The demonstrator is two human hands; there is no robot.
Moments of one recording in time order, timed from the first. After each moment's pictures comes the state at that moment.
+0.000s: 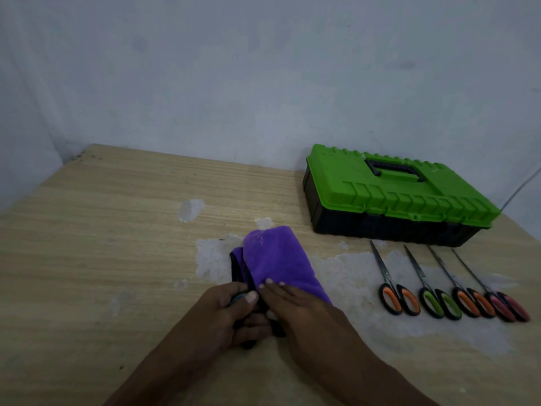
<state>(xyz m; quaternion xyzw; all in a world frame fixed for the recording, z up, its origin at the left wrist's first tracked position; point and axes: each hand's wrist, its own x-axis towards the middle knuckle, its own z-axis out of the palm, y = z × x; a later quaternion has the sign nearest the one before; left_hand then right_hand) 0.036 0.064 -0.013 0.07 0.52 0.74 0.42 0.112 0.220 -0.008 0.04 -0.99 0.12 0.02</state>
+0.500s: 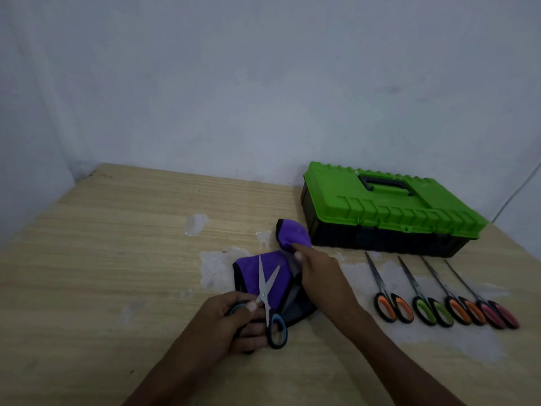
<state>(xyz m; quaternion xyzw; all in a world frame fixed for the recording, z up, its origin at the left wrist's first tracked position) 0.038 0.057 -0.014 0.06 0.58 0.73 0.37 0.056 0.263 -0.005 -0.14 -0.94 0.26 0.17</state>
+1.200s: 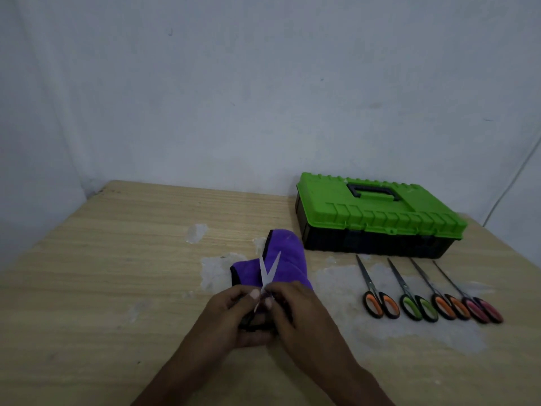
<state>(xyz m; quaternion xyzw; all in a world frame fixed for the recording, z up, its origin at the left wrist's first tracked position) 0.055 0.067 0.000 0.08 0.58 0.74 0.33 0.128 0.204 0.002 -0.04 -0.94 0.28 0.19</state>
